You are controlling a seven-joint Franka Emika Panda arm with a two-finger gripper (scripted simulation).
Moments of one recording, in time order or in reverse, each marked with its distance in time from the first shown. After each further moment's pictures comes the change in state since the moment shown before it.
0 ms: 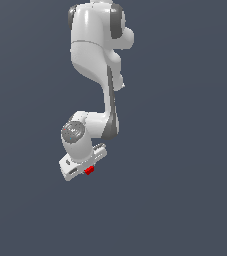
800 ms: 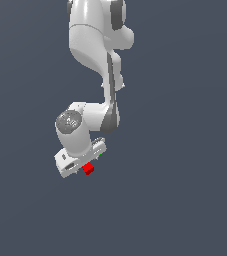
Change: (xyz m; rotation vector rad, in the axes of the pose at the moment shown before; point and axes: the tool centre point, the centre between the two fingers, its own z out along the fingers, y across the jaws) arm 0.000 0.001 -0.045 -0.002 0.002 -0.001
